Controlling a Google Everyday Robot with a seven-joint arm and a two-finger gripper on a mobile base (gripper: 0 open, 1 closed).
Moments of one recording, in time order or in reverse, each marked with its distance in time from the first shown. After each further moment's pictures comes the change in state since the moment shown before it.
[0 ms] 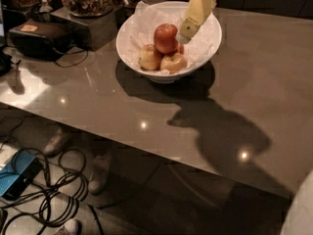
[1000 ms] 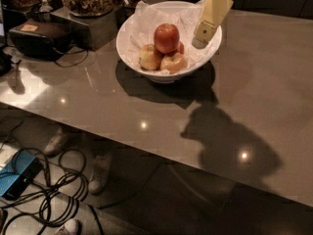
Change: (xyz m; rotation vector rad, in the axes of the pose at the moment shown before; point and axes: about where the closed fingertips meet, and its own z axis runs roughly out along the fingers) arm 0.022 0.017 -0.025 0.011 0.089 -0.080
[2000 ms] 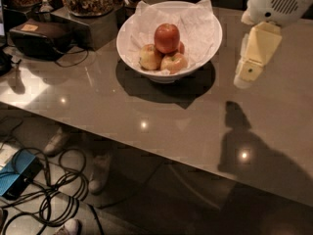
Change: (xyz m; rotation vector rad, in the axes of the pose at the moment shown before) arm 0.094 0.063 -0.013 -0.076 0.118 -0.011
